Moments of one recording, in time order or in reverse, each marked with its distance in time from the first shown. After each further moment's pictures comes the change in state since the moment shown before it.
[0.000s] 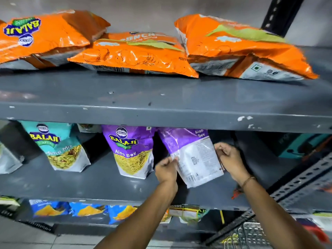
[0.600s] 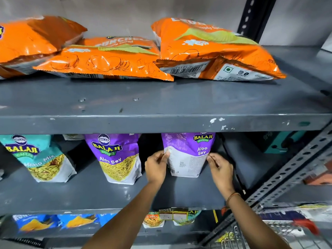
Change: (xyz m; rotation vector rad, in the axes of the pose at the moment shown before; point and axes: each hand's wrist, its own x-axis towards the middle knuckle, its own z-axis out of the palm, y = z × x) left_hand 0.031 -0.007 0.002 0.543 -0.264 0.489; right_hand -0.029 0.043 -0.003 -0.065 0.244 -0.118
